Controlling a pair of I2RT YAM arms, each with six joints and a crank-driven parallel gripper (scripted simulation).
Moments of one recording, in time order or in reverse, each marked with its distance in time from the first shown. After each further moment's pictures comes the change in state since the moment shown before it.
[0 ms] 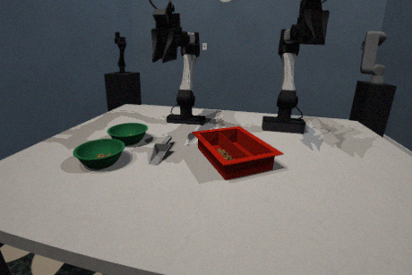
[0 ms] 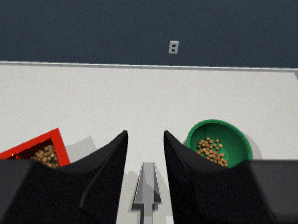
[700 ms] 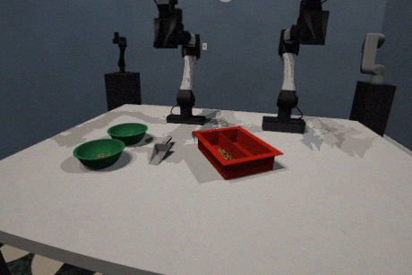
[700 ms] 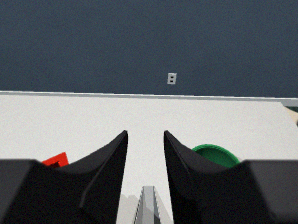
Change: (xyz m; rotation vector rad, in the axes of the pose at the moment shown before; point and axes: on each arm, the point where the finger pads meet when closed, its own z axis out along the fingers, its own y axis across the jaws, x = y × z) left arm 0.001 0.000 0.000 0.000 0.002 -0.001; right arm -0.045 0.000 -0.020 -0.003 -0.161 0.000
